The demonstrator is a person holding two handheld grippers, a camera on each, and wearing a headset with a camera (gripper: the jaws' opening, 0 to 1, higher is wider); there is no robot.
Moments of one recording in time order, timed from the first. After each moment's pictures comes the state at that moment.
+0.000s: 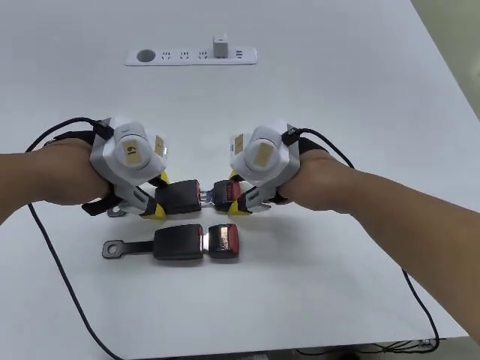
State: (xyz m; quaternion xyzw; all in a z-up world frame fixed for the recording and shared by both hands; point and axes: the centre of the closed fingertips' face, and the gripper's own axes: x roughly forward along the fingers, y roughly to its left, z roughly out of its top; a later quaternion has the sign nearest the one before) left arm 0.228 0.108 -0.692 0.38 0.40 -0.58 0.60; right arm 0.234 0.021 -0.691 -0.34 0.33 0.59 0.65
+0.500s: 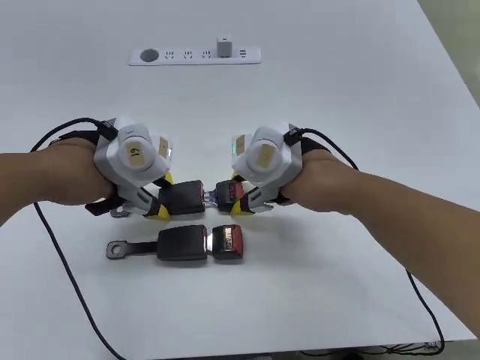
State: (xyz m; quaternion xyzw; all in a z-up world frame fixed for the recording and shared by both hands) left arm 0.227 0.108 -0.692 0.39 0.39 -0.59 0.59; right arm 0.236 0.022 -0.691 -0.35 0.33 0.60 0.64
